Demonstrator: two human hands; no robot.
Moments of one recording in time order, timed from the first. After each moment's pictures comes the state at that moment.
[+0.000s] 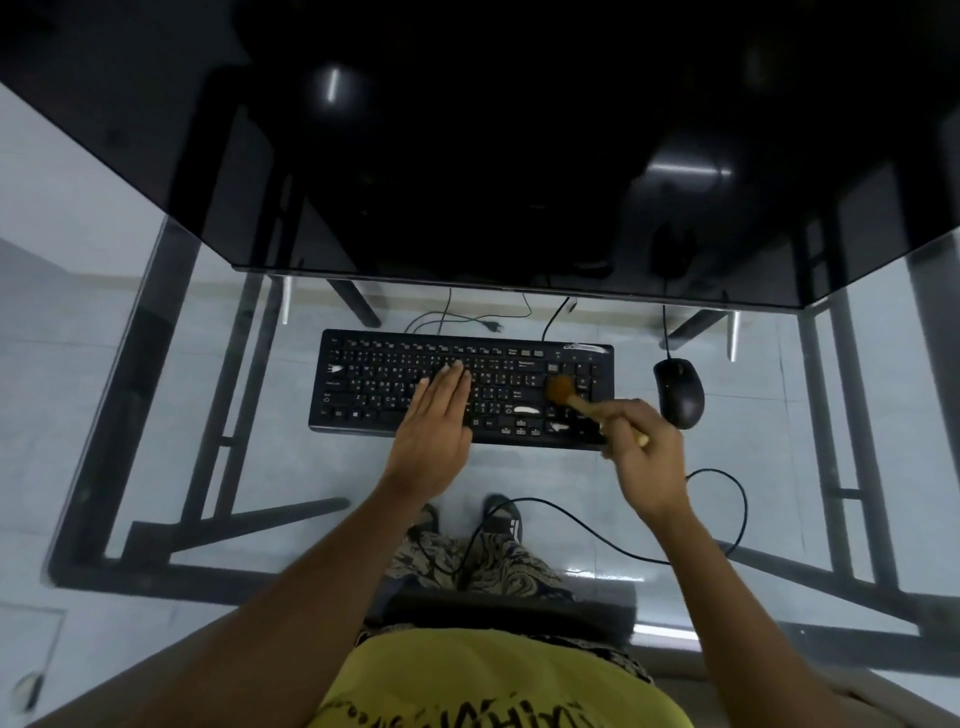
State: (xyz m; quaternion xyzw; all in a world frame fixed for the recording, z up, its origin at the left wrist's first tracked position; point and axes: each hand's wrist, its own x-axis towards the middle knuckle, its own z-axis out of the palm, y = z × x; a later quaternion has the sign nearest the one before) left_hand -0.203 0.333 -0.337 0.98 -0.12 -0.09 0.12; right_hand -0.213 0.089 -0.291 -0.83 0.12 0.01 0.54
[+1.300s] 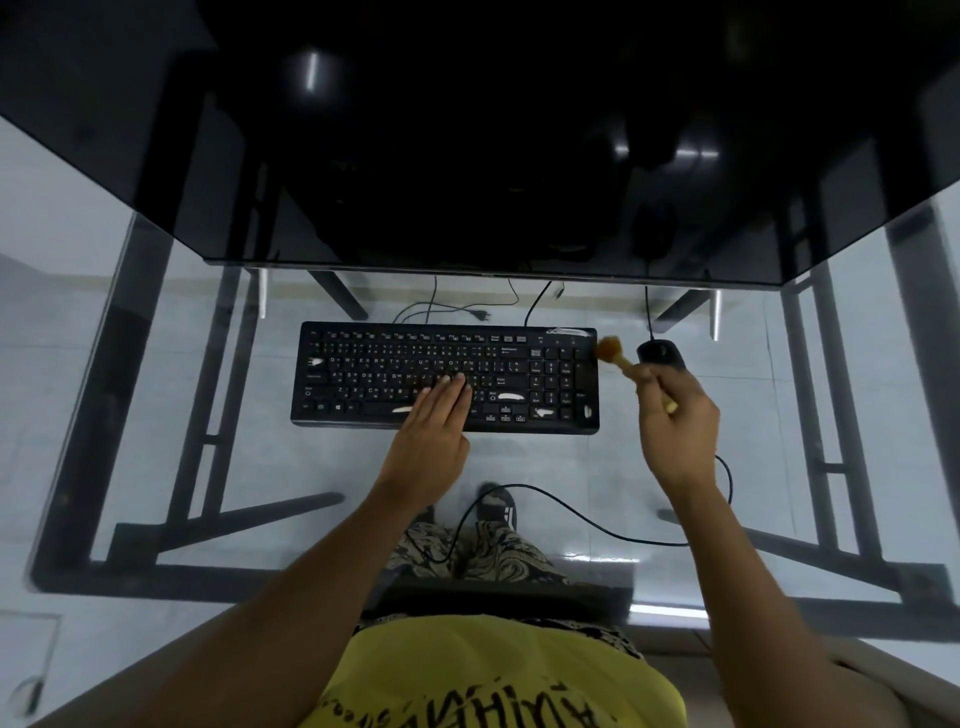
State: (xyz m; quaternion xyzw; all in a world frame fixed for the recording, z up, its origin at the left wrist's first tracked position) left_hand -0.219 0.320 -0.341 0.97 -0.17 -0.14 0.09; right_hand -0.203 0.055 -0.285 -0.89 0.15 -0.05 0.44
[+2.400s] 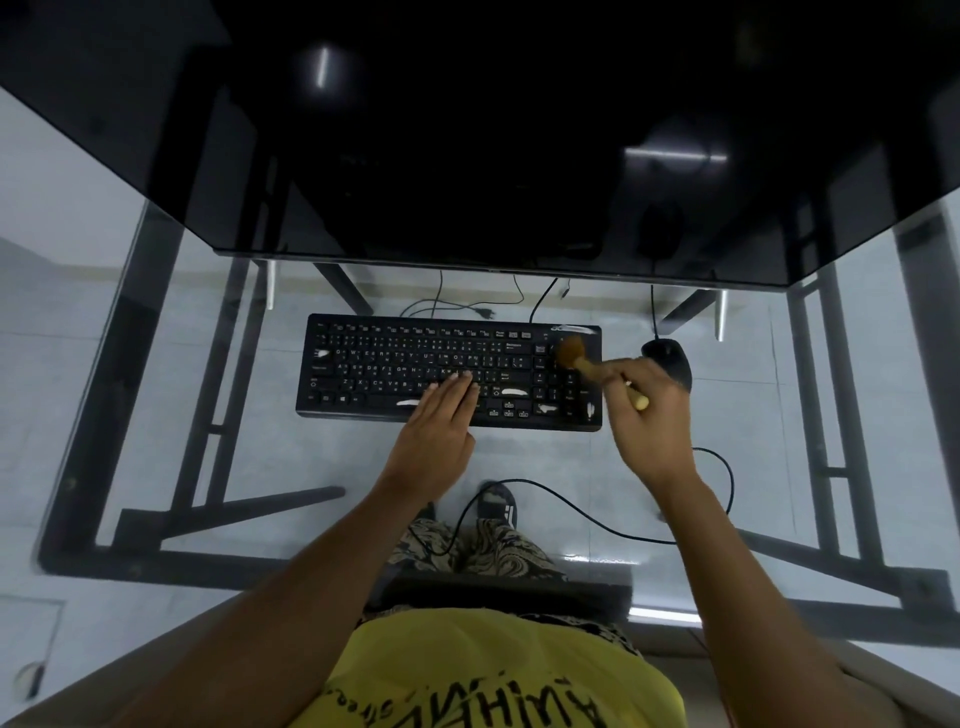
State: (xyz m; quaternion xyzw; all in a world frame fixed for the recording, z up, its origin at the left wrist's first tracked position) left_hand -0.222 0.318 -0.340 0.97 -0.18 -0.14 0.08; right_hand -0.199 0.076 -0.273 -0.90 0.03 -0.02 0.43
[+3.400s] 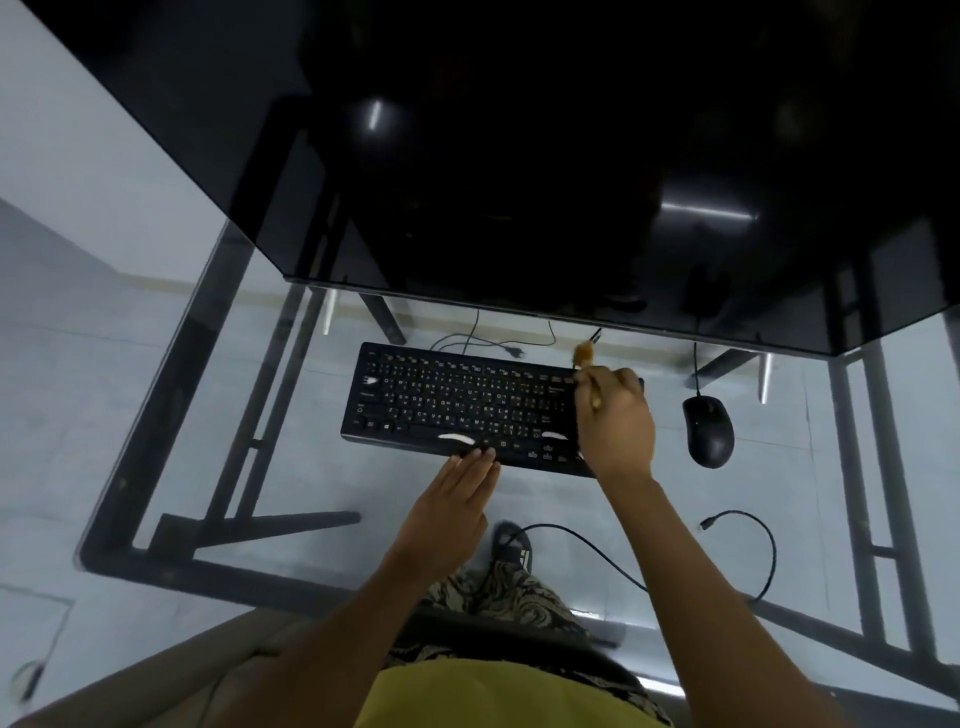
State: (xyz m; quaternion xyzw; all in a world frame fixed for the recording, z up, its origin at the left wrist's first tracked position) left_hand -0.264 0.343 -0.345 0.96 -0.21 -0.15 0.07; right_hand -0.155 0.149 -0.294 -0.94 0.06 -0.02 0.33
